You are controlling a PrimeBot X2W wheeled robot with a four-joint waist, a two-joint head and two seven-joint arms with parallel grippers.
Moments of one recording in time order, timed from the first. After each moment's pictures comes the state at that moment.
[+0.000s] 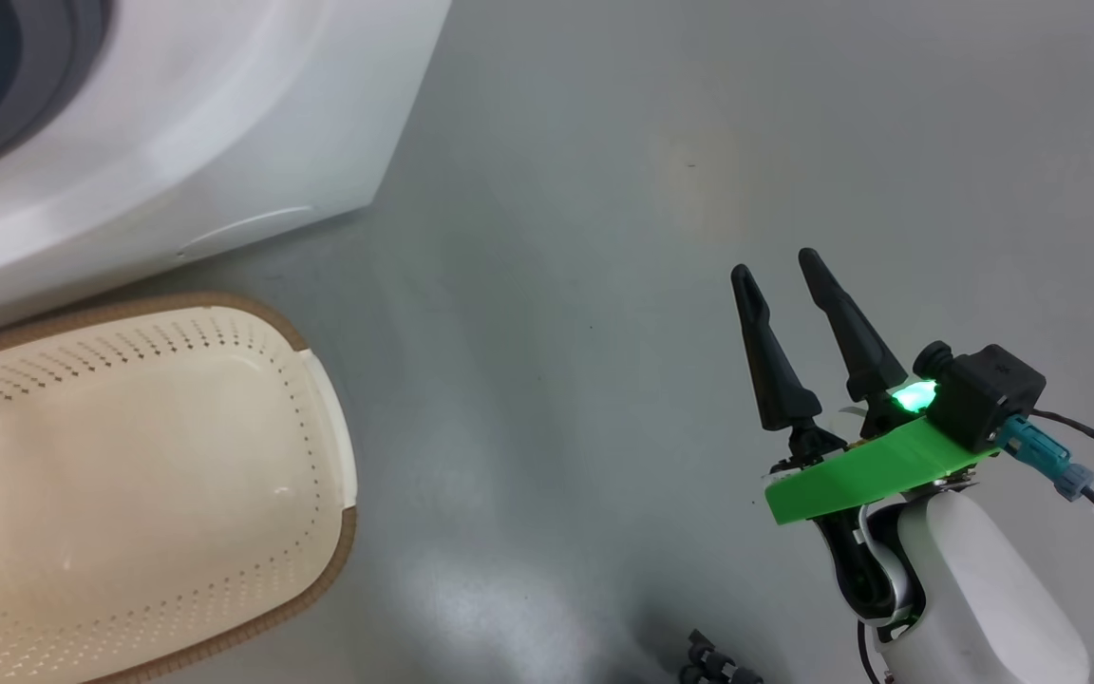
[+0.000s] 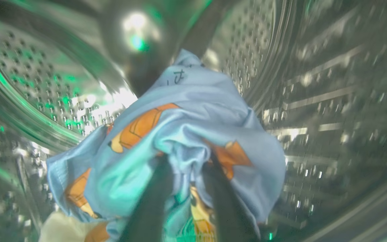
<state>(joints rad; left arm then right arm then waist) -1.34 0.48 -0.23 1.00 -0.43 -0.06 -0.25 -0.36 -0.06 0.25 0.21 0.44 0.13 -0.25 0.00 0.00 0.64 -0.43</state>
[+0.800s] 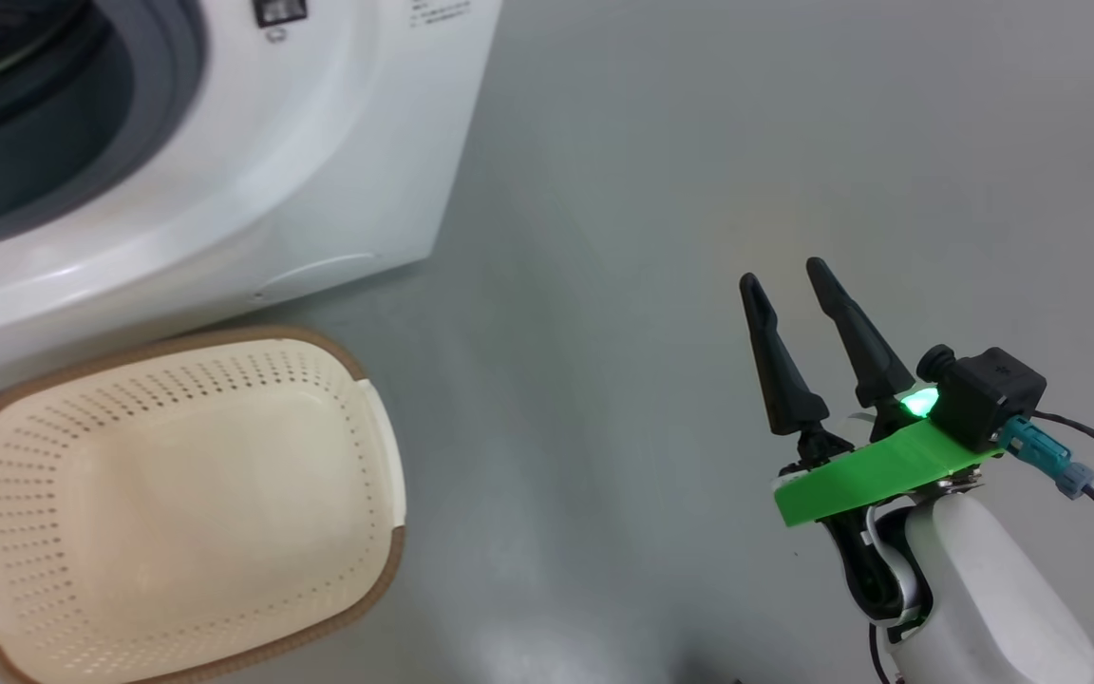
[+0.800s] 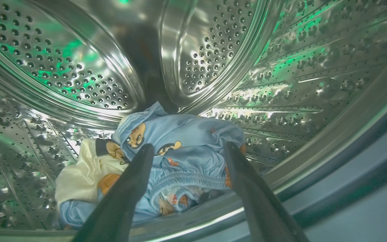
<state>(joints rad) -1.30 0.41 -0.29 1.24 -0.43 -0.09 -0.23 -0.36 -0.07 0.25 0.24 0.44 0.13 -0.25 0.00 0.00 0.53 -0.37</state>
